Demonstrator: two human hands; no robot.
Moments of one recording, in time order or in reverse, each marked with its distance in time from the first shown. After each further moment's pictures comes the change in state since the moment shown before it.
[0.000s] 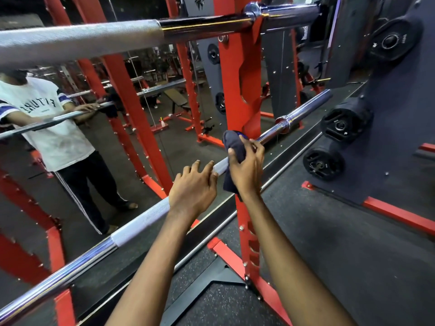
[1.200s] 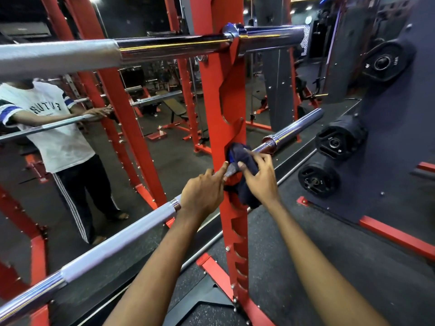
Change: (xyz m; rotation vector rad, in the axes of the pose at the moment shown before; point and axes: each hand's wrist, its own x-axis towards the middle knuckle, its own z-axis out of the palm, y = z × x) left_hand 0.068 0.068 0.028 0.106 0.090 0.189; right_hand 0.090 0.076 -0.052 -0.062 -0.216 -0.147
